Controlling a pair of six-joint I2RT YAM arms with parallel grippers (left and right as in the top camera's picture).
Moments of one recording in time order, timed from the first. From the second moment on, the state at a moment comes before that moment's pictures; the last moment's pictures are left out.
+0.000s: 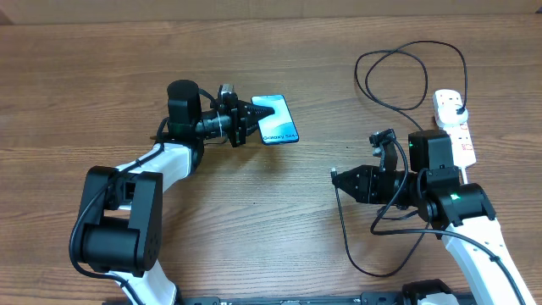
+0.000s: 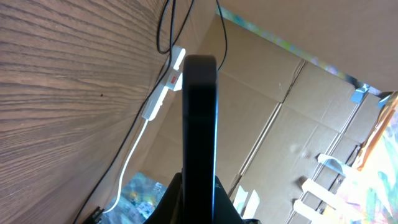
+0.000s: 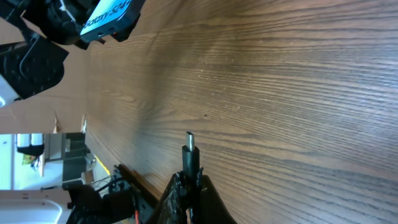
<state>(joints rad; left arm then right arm) -0.15 1.88 0.92 0.55 1.09 -1.63 0.15 1.08 0.79 -0.71 -0.76 0.34</state>
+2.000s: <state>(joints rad) -0.15 1.88 0.92 0.70 1.14 -1.35 0.28 1.49 0.78 -0.03 -1.16 0.57</state>
